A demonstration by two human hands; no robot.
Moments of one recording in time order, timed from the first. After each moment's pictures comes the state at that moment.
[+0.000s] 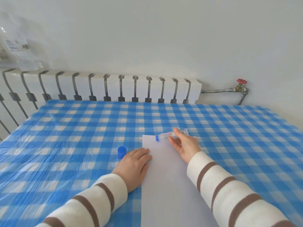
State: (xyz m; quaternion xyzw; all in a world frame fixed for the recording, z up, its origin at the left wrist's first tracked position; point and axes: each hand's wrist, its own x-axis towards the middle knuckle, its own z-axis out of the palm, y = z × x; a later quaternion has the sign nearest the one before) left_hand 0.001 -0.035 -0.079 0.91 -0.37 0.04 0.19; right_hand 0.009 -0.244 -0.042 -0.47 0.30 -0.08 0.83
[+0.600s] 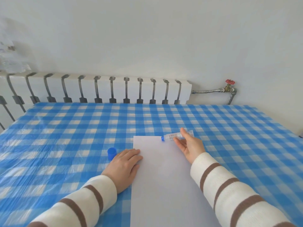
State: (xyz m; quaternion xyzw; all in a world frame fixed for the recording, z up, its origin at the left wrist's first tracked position) left_hand 0.000 -0.035 -0.080 0.90 -0.38 0.06 0.20; right_hand -0.010 -0.281 -0.037 -0.46 0.34 -0.13 0.81
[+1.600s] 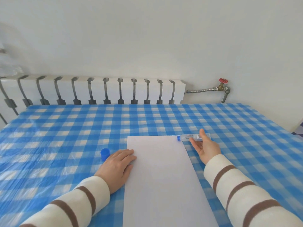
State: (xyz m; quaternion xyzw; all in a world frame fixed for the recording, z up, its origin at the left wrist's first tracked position) left_hand -0.002 -0.034 -0.079 0.90 -0.37 0.06 0.20; right_hand -0.036 -0.341 -0.038 -0.43 0.41 -0.19 0.78
